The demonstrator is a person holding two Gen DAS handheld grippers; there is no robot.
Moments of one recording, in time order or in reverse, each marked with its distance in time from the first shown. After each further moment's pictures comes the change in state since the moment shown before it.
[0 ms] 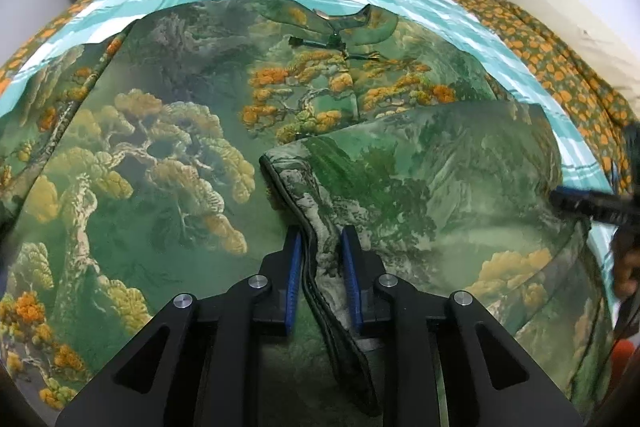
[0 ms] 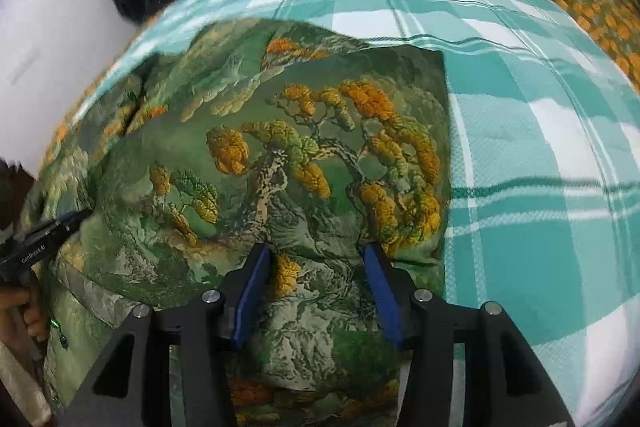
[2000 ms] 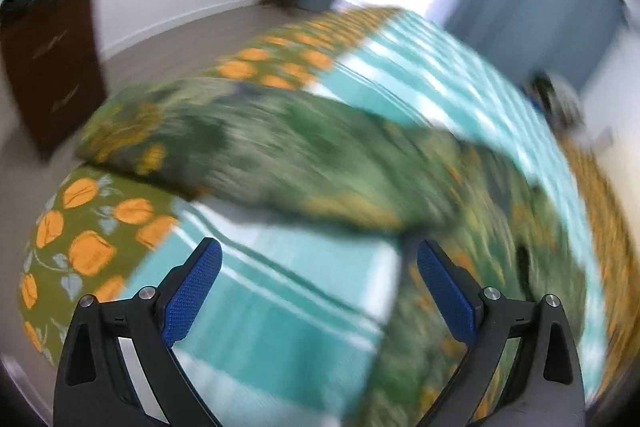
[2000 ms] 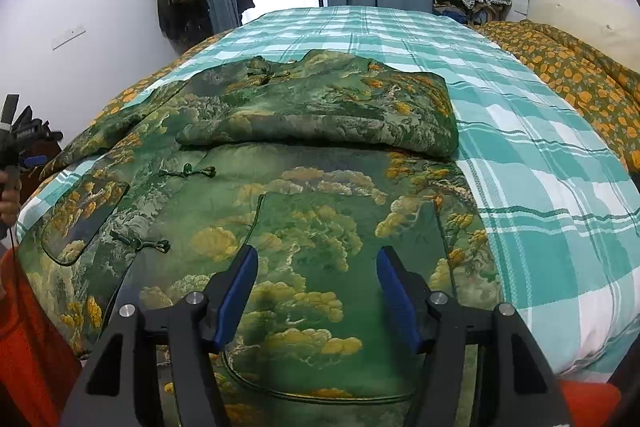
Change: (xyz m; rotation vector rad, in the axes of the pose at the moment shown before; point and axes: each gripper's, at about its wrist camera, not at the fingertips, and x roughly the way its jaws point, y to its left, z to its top) left arm -0.221 0.265 -0.098 -0.618 -0.253 0.273; right arm -0.133 0.121 -0.208 -0.092 -0.310 -0.053
